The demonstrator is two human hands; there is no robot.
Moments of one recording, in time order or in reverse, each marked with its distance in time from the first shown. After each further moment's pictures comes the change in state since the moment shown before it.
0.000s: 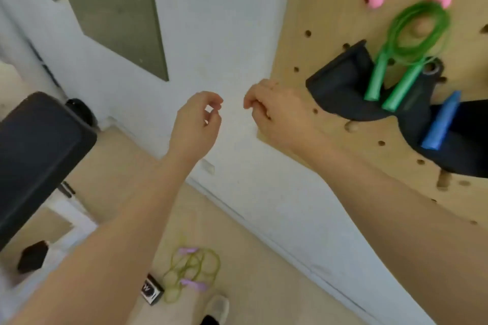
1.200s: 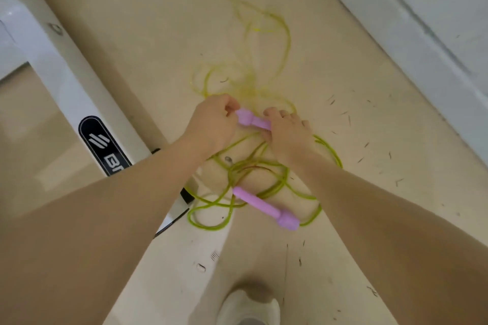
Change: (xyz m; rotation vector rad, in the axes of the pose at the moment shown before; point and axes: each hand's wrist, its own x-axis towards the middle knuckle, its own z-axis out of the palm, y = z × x) left_hand -0.333 -0.780 0.299 0.272 -0.469 -0.838; right_hand -0.320 0.160 0.944 -0.004 -0.901 0.379
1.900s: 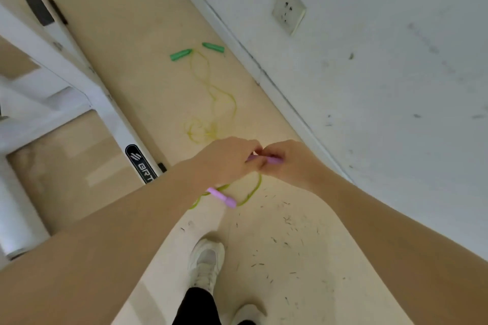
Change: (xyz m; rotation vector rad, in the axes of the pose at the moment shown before) left_hand -0.218 0.241 -0.156 0.343 -0.389 0.419; right_hand -0.260 -0.019 -0.331 0.426 -0.173 -0.052
